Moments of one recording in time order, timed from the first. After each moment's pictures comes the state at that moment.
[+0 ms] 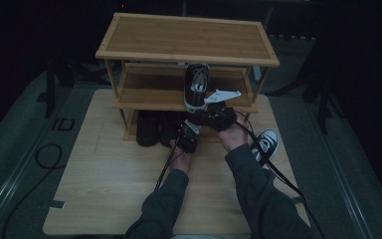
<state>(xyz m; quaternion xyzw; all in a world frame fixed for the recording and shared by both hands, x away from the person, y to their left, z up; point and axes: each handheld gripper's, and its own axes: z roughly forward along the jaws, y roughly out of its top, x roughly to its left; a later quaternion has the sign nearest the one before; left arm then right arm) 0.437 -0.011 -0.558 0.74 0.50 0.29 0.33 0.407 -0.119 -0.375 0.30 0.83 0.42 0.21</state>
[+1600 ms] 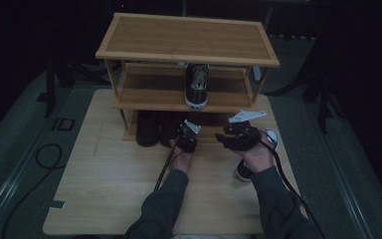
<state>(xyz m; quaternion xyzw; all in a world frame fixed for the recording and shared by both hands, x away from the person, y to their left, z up) 0.437 -0.009 -0.558 0.74 0.50 0.29 0.34 0.371 -0.186 -0.402 0.35 0.84 0.37 0.18</state>
